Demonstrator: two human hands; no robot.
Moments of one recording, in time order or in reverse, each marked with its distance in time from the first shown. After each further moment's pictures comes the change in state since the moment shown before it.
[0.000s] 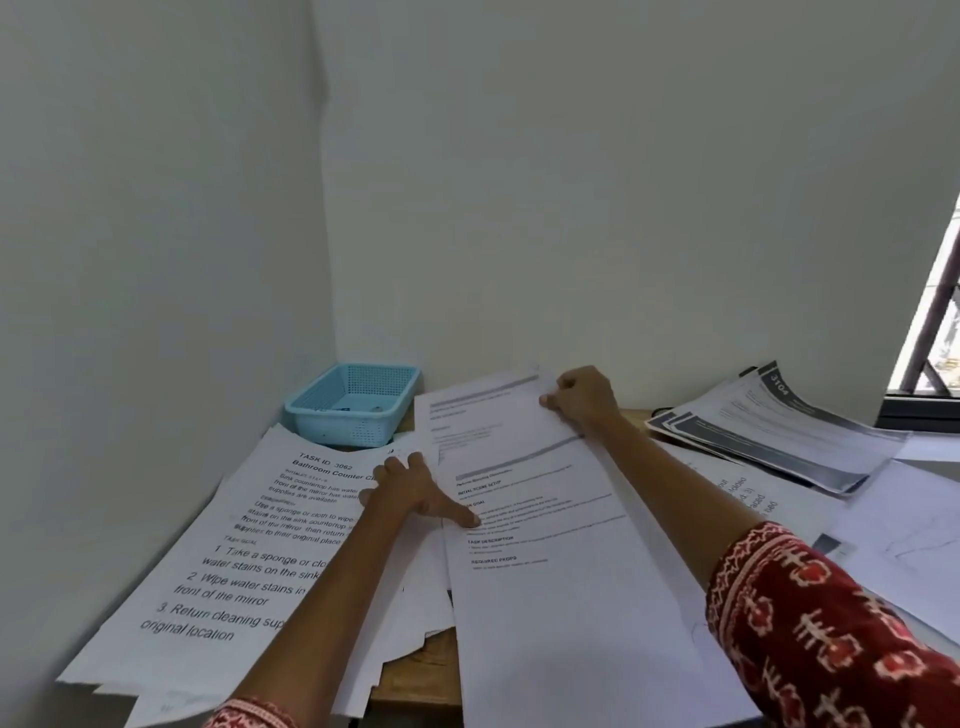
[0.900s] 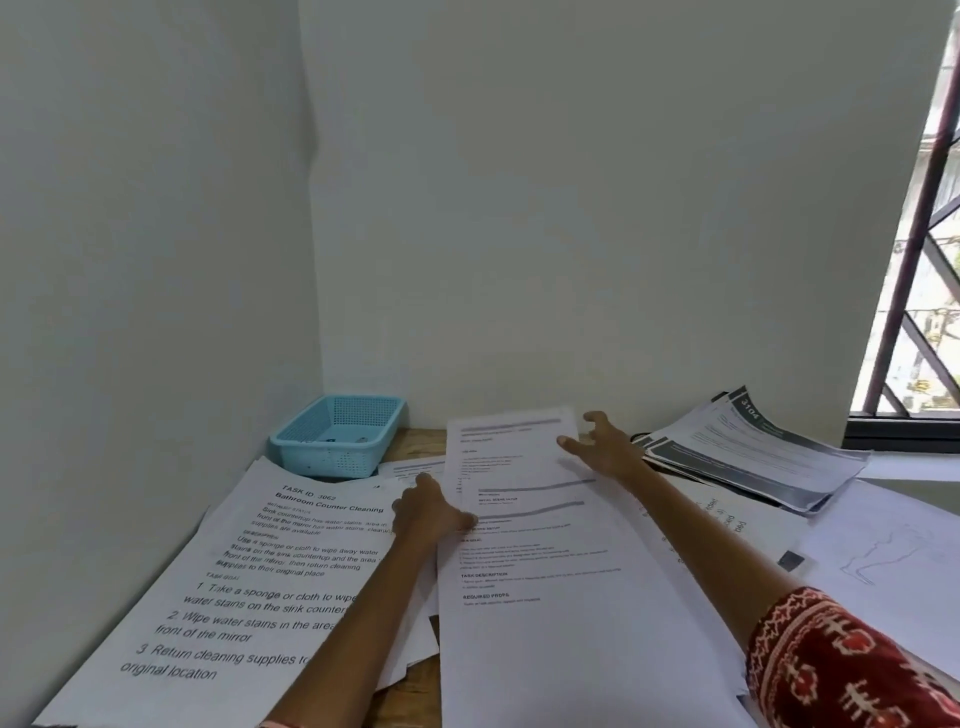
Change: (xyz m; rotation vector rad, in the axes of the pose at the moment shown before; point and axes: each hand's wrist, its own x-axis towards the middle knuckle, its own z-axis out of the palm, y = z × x) left_hand 0.004 0.035 0.019 -0.434 0.187 0.051; right_hand -0.012 0.054 -0.030 -0.100 -0.141 0.067
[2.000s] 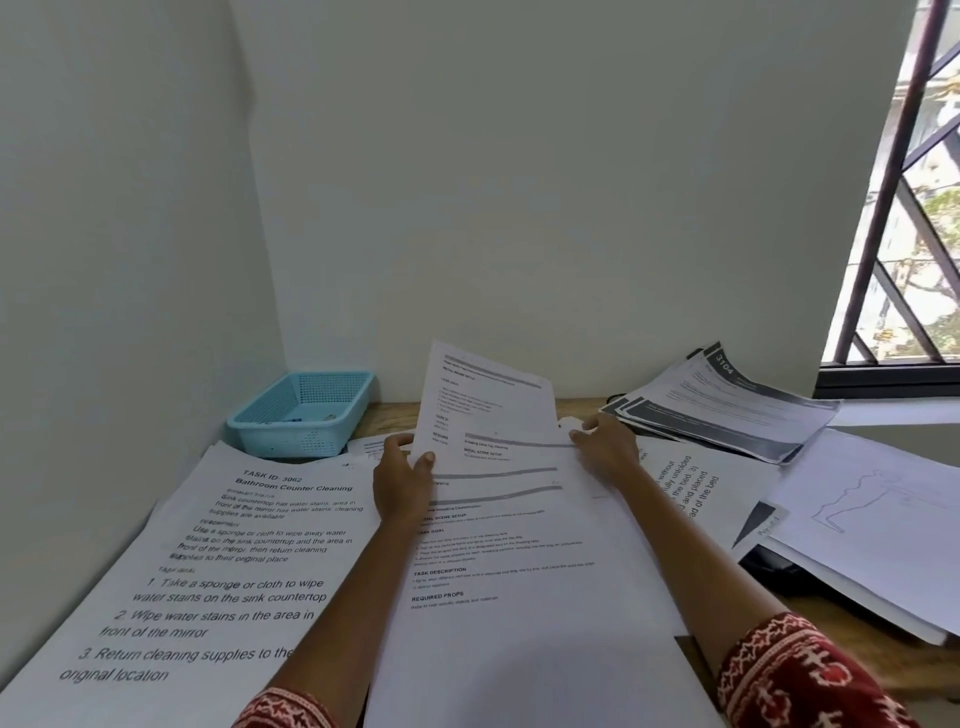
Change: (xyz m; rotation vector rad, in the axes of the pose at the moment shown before) left_hand 0.009 0.005 0.027 -0.427 0.360 0.088; right_hand -0.009 0.049 0.021 0.106 0.245 0.192
